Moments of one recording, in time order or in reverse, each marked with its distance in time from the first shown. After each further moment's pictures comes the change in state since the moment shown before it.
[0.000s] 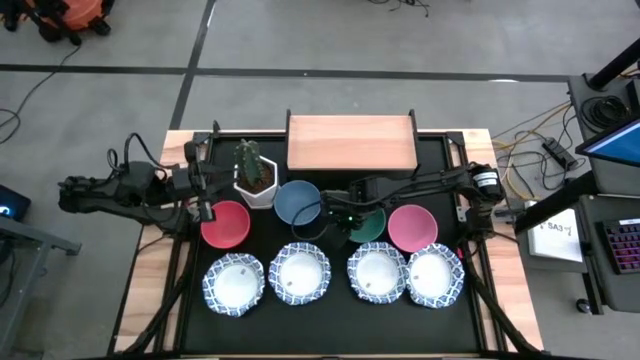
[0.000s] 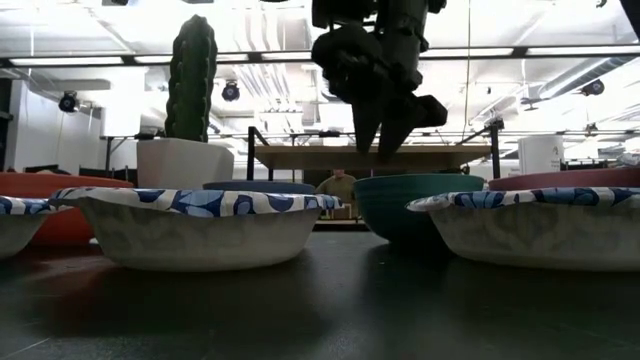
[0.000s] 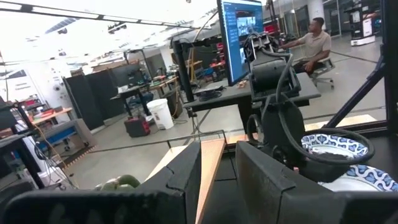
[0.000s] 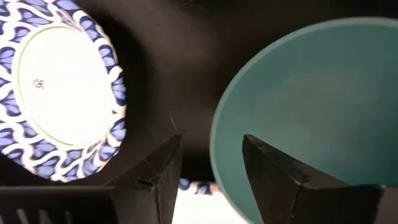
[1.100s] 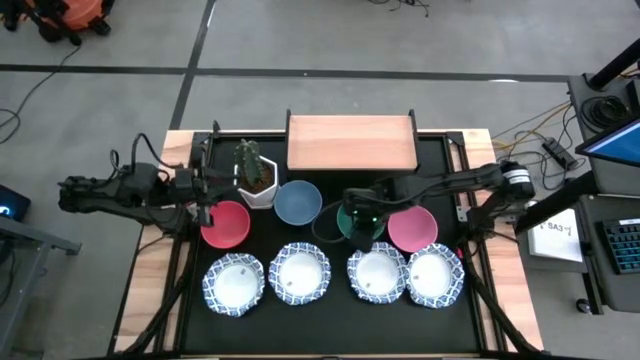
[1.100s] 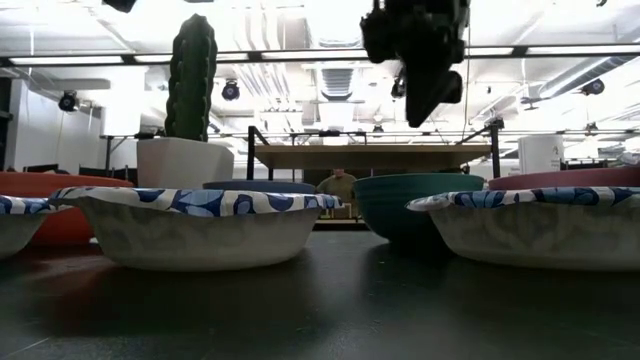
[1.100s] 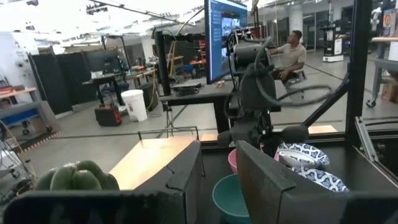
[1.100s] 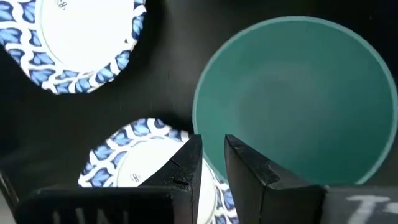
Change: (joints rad) left arm 0.000 0.005 -0.008 -0.024 0.072 -0.151; right arm 0.034 -0.211 -0.153 -0.004 0.009 -0.306
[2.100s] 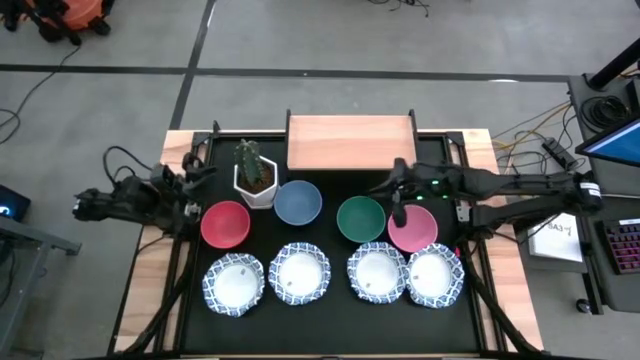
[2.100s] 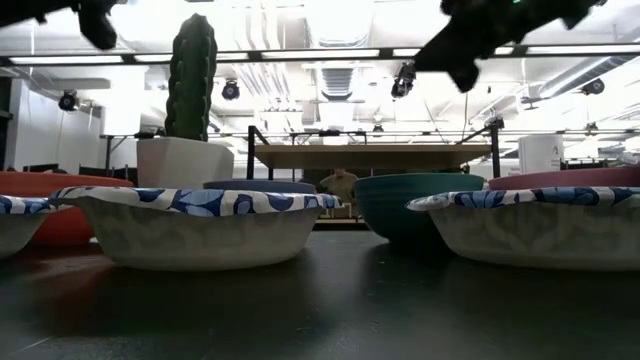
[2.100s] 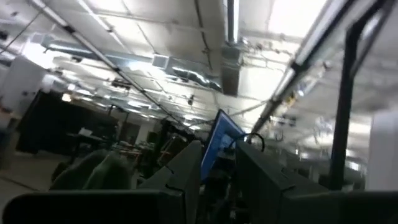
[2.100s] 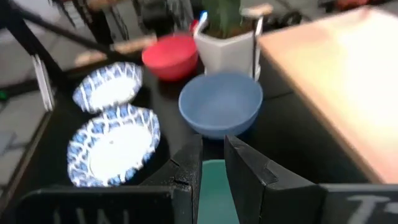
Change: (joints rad) left arm 0.000 -0.316 -0.412 0.632 -0.028 -0.227; right arm -0.185 -0.668 -0.675 0.831 0.006 -0.324
